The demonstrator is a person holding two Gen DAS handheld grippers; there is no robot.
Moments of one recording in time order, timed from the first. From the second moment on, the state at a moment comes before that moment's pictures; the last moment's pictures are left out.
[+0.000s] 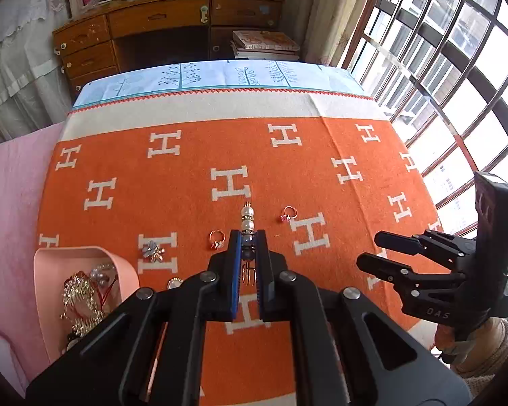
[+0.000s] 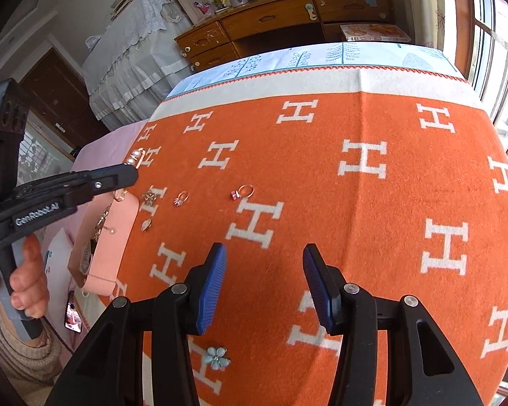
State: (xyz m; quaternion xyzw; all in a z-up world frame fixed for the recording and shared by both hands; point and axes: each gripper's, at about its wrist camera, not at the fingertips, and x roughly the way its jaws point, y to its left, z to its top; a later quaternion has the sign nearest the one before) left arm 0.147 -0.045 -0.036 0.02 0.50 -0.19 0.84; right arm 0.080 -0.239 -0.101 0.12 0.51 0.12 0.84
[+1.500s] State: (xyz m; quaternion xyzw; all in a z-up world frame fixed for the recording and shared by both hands) left arm 0.055 0.137 -0.054 -0.11 0.48 -0.09 0.86; right arm 0.131 0.001 -0.149 -0.13 0.51 0.24 0.81
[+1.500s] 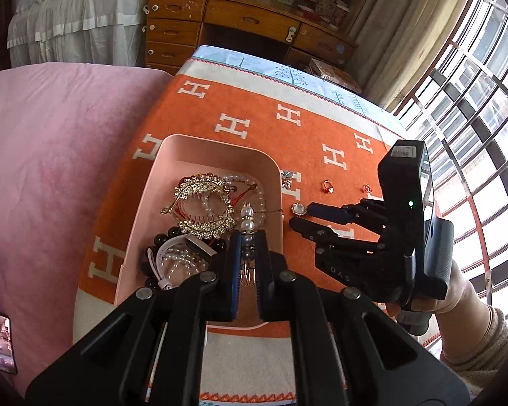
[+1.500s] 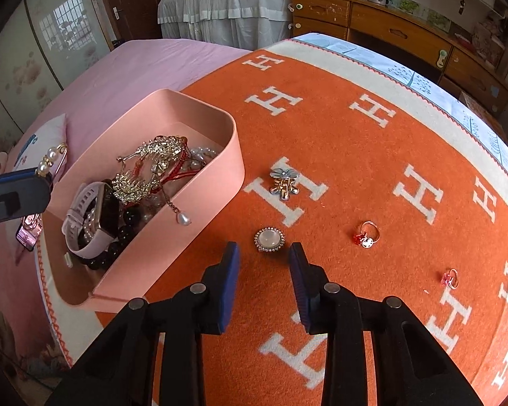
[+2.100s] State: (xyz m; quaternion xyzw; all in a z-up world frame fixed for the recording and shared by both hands) left arm 0.059 0.169 -0.046 -0.14 0.47 -0.09 0.87; right arm 0.119 0.011 -0.088 -0.09 0.46 0.26 0.84
